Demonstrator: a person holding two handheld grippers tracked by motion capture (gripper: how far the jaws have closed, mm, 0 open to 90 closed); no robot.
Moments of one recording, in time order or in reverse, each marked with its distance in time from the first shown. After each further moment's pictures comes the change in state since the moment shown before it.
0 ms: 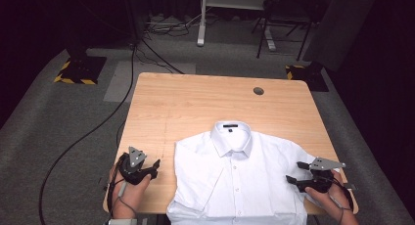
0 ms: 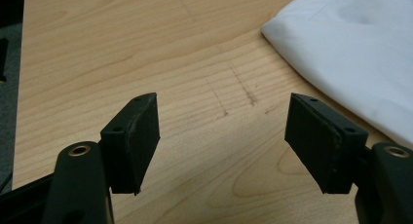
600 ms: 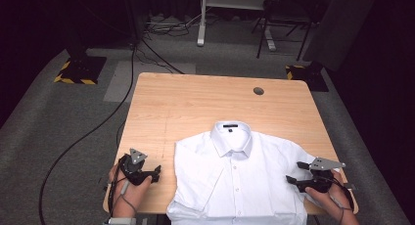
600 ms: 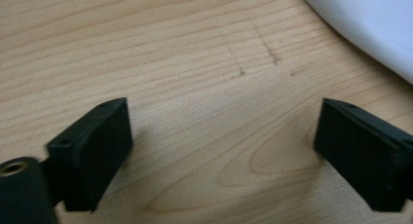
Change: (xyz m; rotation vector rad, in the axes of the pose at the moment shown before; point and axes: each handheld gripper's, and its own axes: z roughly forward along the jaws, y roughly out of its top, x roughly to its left) left arm 0.005 -0.011 0.017 0.120 0.003 -0.059; right arm 0.000 0.000 0.000 0.002 0.002 -0.002
